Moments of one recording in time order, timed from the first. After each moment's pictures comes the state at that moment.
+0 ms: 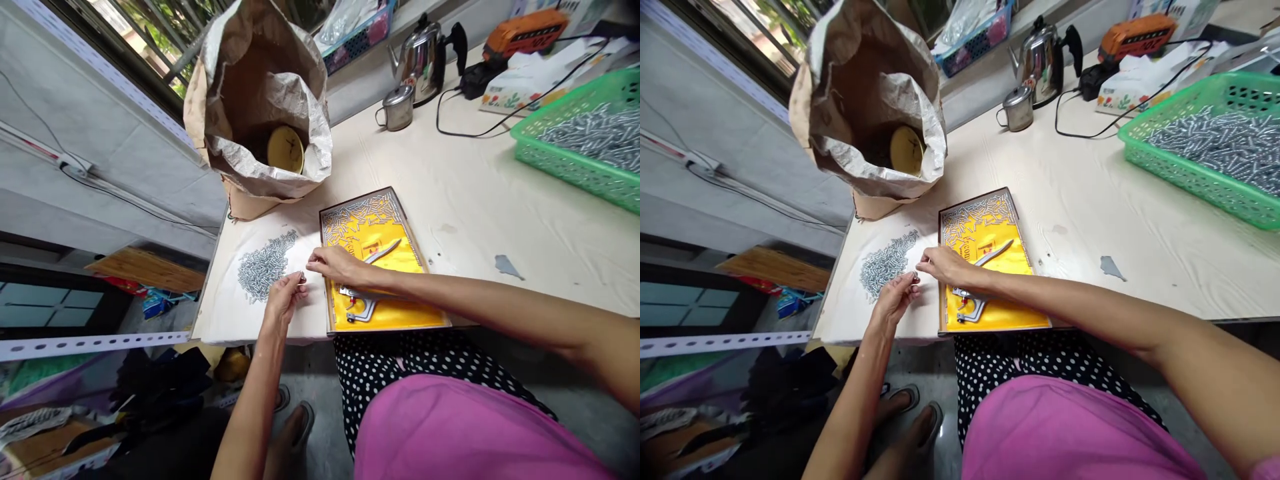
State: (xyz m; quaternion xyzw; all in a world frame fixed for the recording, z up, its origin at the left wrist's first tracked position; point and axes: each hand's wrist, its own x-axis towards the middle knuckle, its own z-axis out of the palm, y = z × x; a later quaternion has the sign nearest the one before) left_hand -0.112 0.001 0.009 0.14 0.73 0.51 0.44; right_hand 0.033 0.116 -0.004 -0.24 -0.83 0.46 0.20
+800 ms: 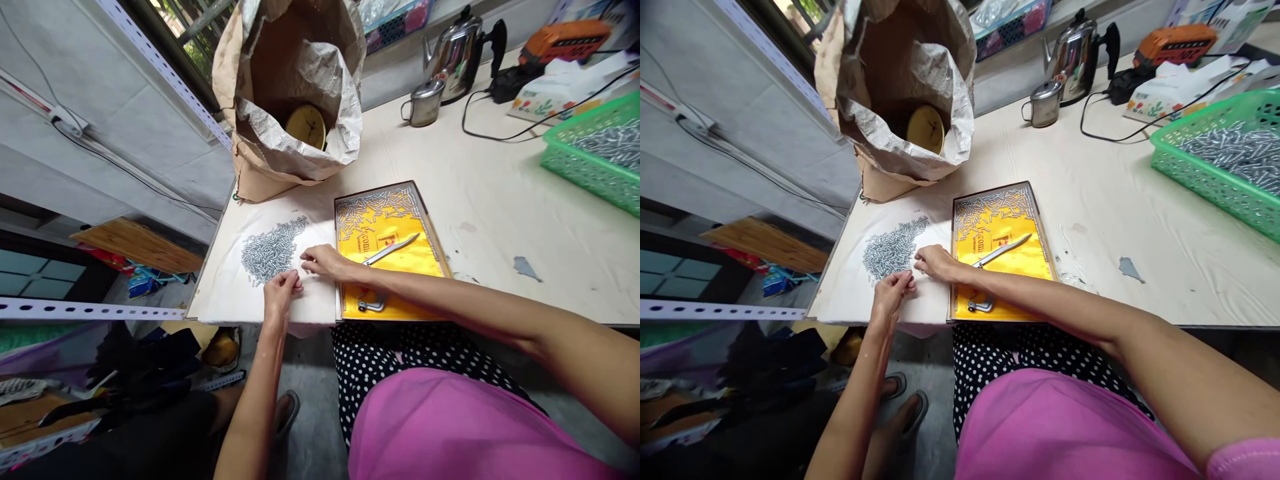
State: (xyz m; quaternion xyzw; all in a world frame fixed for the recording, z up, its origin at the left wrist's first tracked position) left_hand -0.133 -0.041 -0.009 0.14 0.73 0.57 0.35; right_hand -0.026 0.087 -0.016 -0.24 -0.80 0.53 0.12
